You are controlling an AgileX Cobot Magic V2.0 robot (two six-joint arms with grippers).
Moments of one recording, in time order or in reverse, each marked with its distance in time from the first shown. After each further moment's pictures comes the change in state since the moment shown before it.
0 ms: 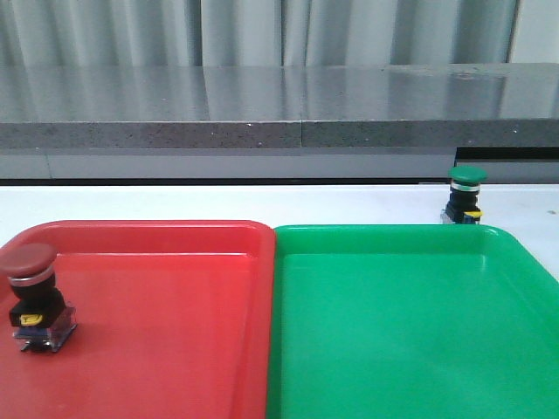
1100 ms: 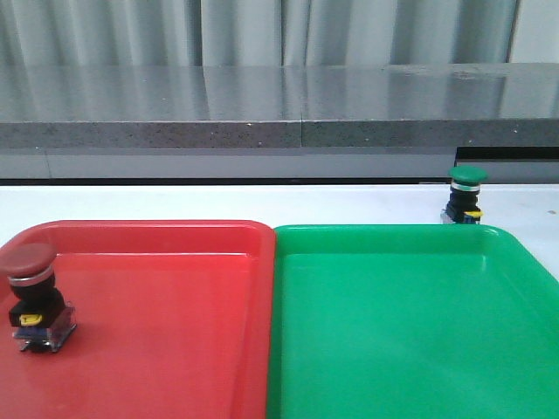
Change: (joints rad) left arm 0.000 0.000 0.000 0.000 -0.002 0.000; right arm 0.000 0.585 -0.601 -0.001 0.529 0.000
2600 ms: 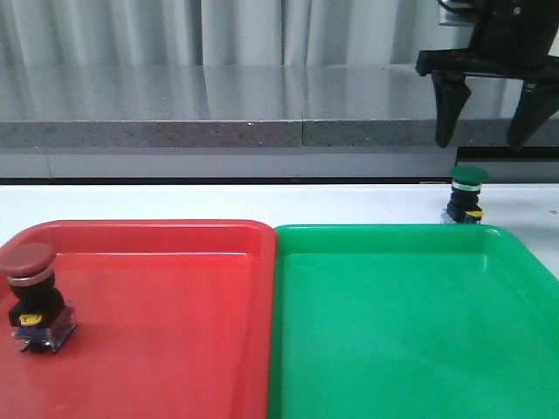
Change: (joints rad) left arm 0.000 0.000 0.000 0.000 0.000 0.000; right arm 0.139 1.416 -1.158 0.071 0.576 0.000
